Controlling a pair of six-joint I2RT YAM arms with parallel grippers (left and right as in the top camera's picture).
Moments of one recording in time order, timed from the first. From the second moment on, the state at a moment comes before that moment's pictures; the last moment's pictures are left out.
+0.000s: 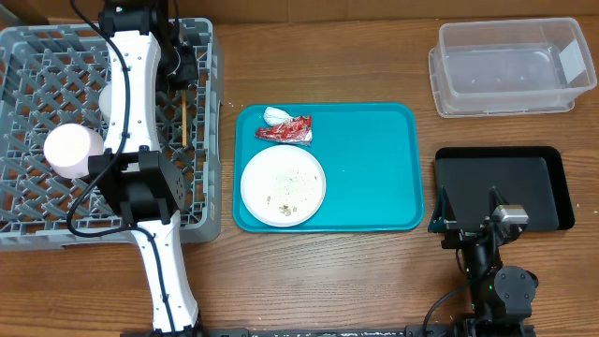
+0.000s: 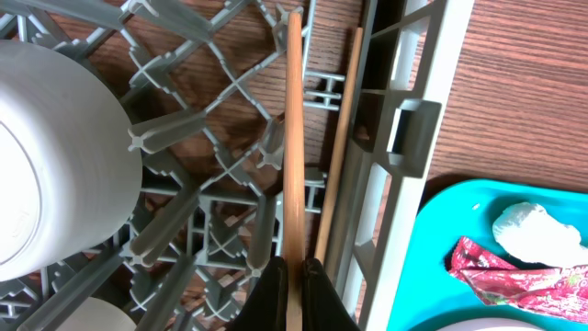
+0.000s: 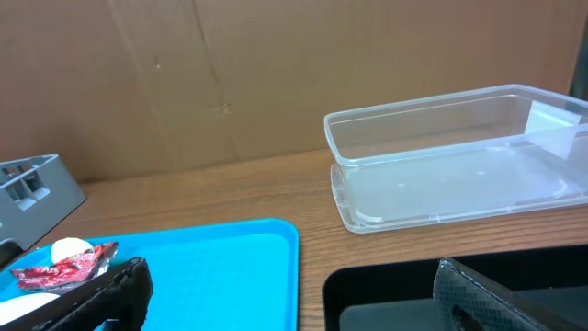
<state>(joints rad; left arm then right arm) 0.06 2.45 2.57 -1.49 0.01 -0.13 0.00 0.01 0.02 -0.04 -0.04 0.17</state>
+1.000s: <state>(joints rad) 0.06 2.45 2.57 -1.43 0.12 -0.02 0.00 0.01 0.02 -0.04 -0.04 0.17</state>
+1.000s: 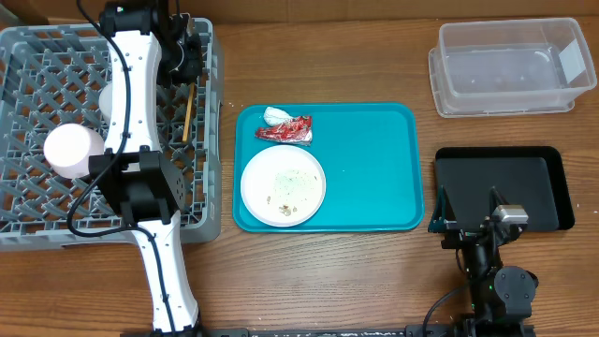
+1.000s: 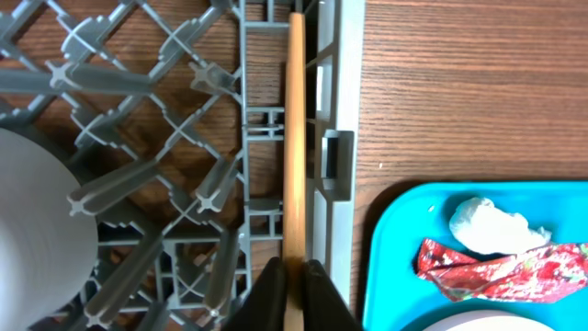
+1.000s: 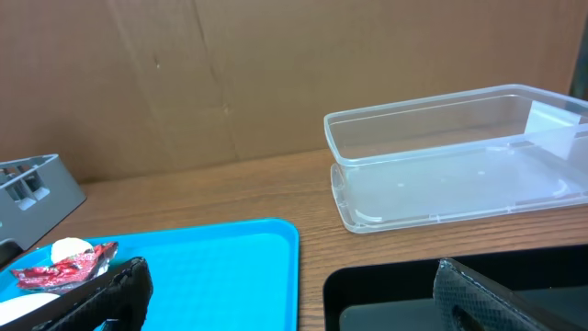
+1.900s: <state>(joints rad) 0.04 2.29 2.57 -1.43 0.75 -0.11 0.00 0.01 0.02 -0.04 -0.04 0.17</state>
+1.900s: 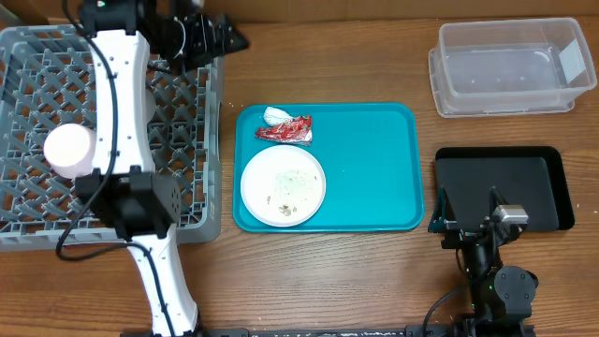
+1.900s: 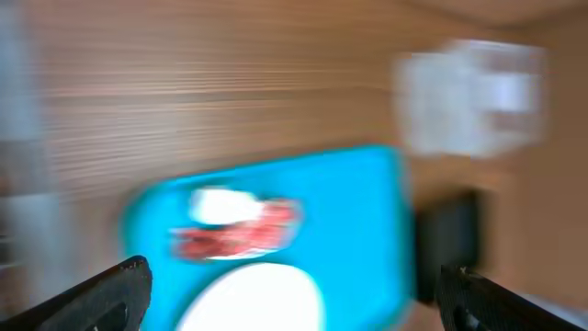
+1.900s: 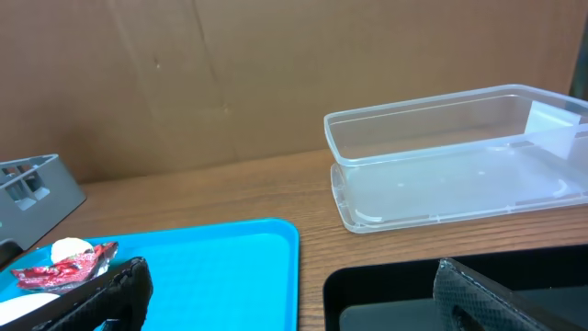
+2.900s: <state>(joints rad) -0.23 2.26 2.57 -1.69 0.40 -0.20 0.00 0.01 0.02 -0.04 -0.04 0.17</state>
